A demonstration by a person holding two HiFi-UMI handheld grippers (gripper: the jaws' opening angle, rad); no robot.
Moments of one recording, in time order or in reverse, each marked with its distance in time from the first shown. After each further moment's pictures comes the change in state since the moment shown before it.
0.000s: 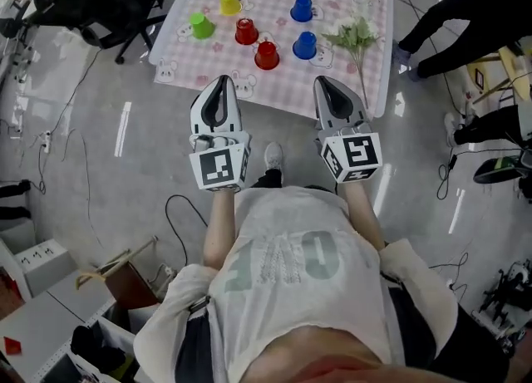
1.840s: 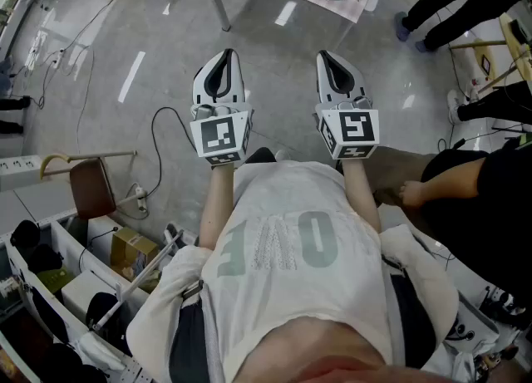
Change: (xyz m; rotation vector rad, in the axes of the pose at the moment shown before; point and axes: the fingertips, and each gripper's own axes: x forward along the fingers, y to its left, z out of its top) left arm -0.367 -0.165 0.019 0.031 0.074 0.149; right arm -0.351 0.125 -0.050 -0.099 -0.012 0.106
